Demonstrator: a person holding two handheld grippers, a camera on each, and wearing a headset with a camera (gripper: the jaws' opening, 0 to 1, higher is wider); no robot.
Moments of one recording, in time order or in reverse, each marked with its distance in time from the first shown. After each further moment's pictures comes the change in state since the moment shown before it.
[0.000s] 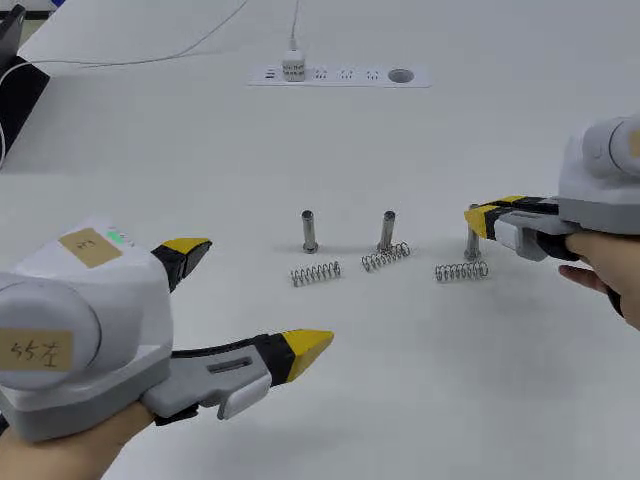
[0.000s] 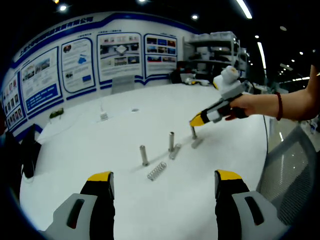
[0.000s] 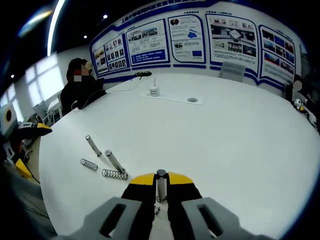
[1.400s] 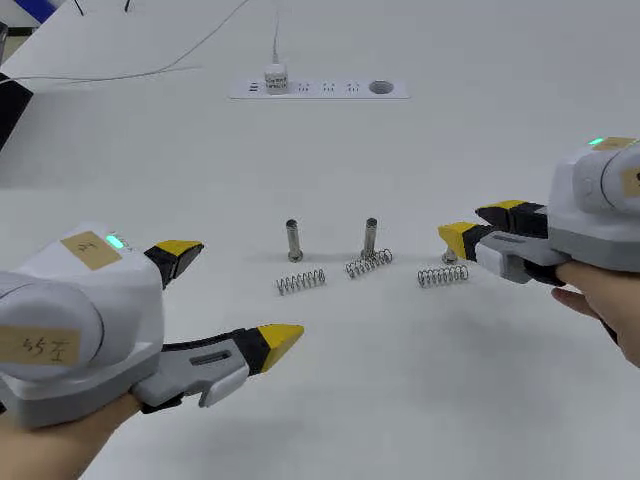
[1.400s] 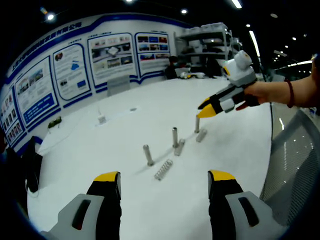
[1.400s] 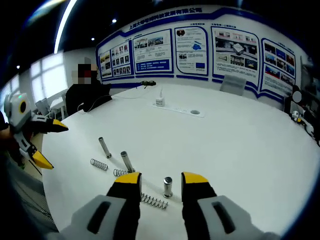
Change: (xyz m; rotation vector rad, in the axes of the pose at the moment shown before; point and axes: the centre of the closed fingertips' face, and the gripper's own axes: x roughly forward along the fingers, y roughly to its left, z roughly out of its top) left arm 0.013 0.011 -0.006 0.108 0.032 -0.009; right arm -0.031 0.017 0.008 -0.061 -0.097 -0.003
